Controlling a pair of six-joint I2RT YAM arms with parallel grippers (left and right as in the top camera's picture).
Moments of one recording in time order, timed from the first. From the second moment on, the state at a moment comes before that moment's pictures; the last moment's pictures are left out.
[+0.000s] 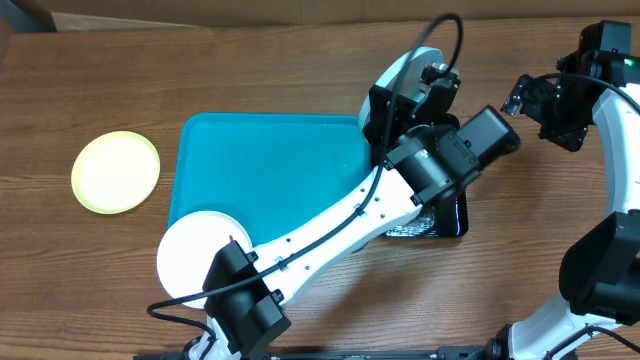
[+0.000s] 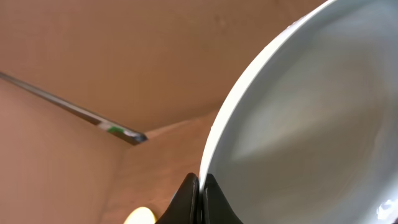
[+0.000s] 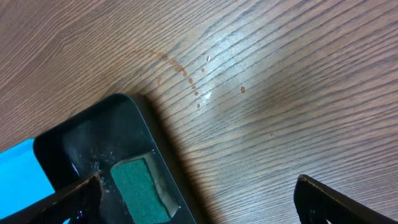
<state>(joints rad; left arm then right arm) -0.98 2.03 2.03 -1.02 -1.27 -0.27 -0.22 1.86 1.71 -1.15 -0.18 0.31</state>
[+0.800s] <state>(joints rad) -0.67 2.03 2.03 -1.02 -0.33 -0.30 -0.22 1.86 1.71 -1.15 -0.18 0.31</state>
